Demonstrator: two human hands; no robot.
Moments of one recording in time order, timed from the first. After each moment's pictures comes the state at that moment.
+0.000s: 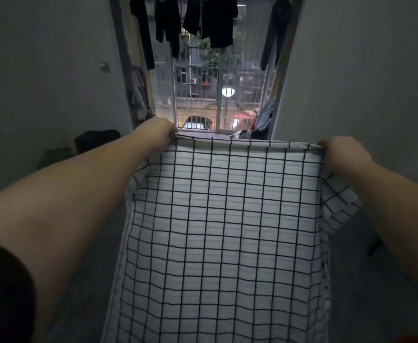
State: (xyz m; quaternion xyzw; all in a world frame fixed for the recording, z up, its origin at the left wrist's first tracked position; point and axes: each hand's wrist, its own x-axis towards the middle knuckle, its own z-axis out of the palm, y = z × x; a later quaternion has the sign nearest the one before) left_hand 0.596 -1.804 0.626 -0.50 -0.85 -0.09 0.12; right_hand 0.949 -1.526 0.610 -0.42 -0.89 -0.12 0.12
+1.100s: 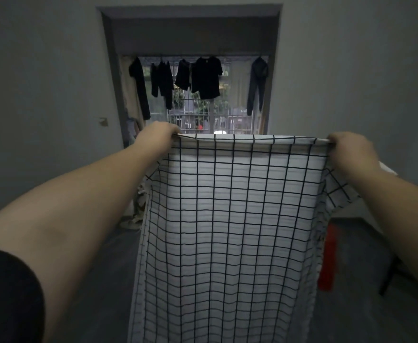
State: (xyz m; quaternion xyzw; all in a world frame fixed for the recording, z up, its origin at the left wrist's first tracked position) left_hand 0.620 -1.758 0.739 -0.49 -0.82 -0.16 0.25; right_hand 0.985 -1.492 0.708 -0.44 -0.83 -0.11 0.34
